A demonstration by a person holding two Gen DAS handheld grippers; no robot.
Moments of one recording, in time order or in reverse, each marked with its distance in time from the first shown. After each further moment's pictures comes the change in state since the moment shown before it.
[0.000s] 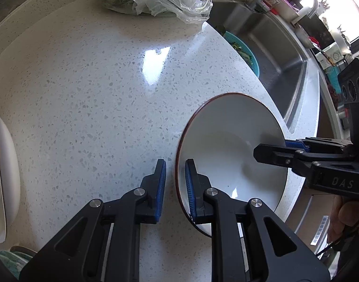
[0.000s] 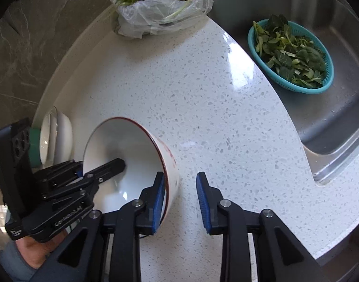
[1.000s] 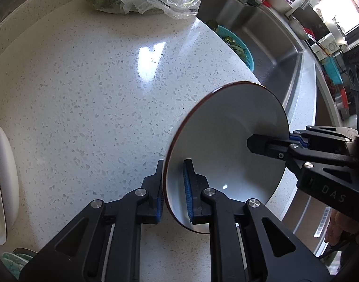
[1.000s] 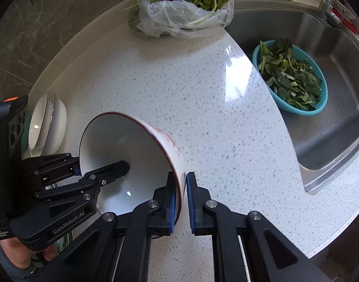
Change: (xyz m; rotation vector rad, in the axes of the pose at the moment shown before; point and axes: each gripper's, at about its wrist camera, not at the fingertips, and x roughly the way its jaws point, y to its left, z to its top) left arm 0.006 -0.009 0.005 0.053 0.025 -0.011; right arm -0.006 0.031 -0.008 -0.116 -0.049 -0.115
